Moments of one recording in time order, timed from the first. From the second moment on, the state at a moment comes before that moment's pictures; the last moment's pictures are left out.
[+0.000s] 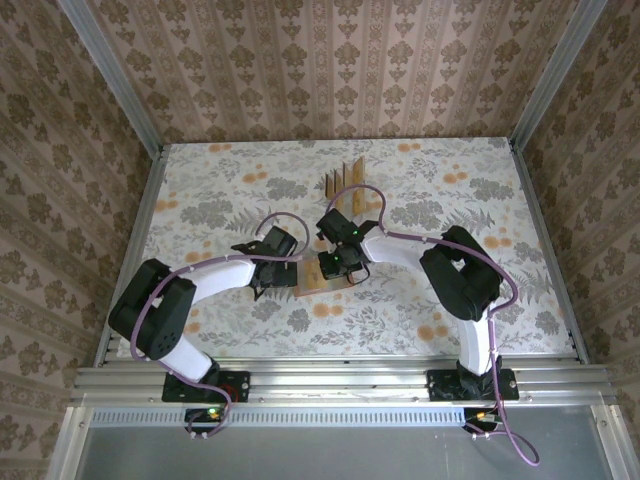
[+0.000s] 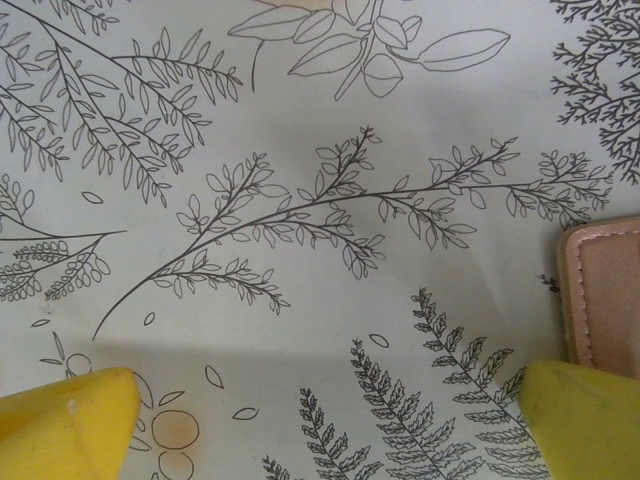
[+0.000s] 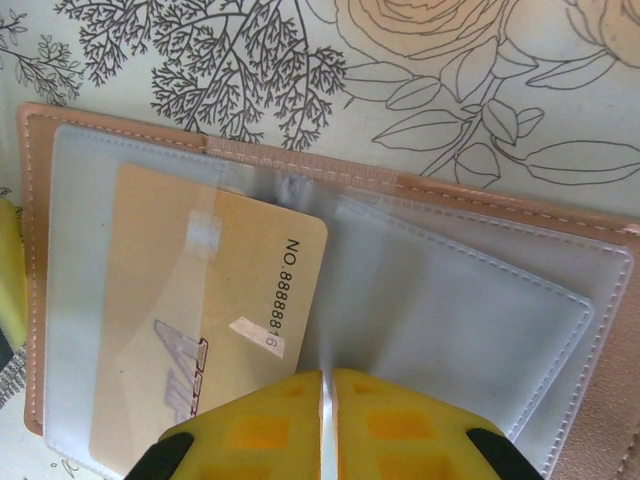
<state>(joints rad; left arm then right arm) -0.65 1.57 0.78 -0.46 -0.26 -0.57 0.73 1.97 1.28 -0.50 -0.14 0.45</state>
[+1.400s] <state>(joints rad) -0.59 1.50 0.76 -0.46 -0.25 -0.54 0.74 1.90 1.29 -0.51 -0.16 0.47</state>
